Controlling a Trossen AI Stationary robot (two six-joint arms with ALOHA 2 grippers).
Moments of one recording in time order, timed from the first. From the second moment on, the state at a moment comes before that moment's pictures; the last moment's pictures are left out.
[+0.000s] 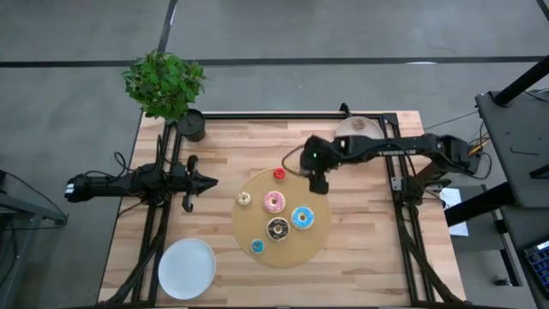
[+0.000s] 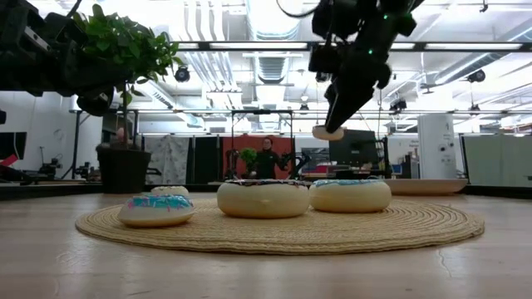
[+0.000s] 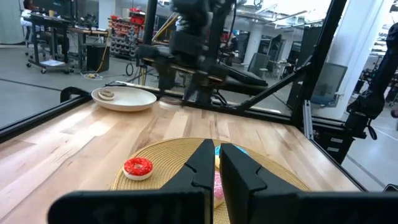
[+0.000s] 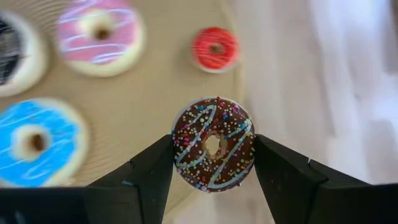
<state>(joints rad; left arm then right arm) 0.00 0.06 0.01 0.02 -0.04 -0.18 -0.20 1.55 1.10 -0.60 0.00 -0.09</state>
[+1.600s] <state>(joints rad) 0.00 0.06 0.01 0.02 -0.04 -0.18 -0.73 1.49 0.94 -0.63 0.03 0.05</state>
